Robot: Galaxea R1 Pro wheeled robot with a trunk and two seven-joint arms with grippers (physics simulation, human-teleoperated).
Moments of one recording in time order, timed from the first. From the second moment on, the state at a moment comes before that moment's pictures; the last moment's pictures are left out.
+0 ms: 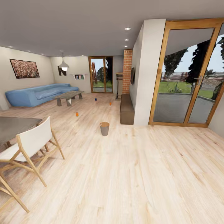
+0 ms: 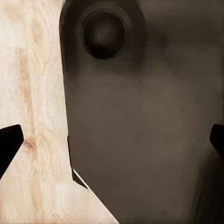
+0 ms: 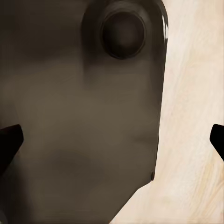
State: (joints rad) left arm 0.00 0.00 0.00 0.00 0.00 0.00 0.00; right arm 0.00 0.00 0.00 0.00 0.00 0.00 0.00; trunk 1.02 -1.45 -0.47
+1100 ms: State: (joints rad) left arm -0.12 0.02 0.01 -0.03 0.01 0.09 -0.01; right arm -0.25 0.01 0.00 -0.06 0.00 0.17 0.00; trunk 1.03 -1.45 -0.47
